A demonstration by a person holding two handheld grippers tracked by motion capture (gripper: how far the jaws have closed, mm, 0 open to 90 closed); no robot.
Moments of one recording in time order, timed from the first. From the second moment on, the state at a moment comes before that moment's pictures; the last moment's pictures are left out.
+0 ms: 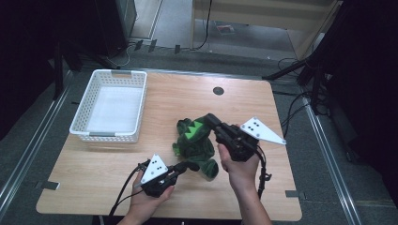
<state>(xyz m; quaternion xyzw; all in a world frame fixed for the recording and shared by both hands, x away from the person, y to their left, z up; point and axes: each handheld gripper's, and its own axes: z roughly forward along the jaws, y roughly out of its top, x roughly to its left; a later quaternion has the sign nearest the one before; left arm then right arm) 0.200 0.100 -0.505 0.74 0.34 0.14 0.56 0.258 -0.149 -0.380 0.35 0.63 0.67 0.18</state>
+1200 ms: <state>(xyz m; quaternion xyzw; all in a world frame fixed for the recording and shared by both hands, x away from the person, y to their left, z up) 0.238 0.143 -0.537 0.74 0.41 0.04 0.54 0.327 -0.170 -0.457 0.45 0.67 0.57 0.16</state>
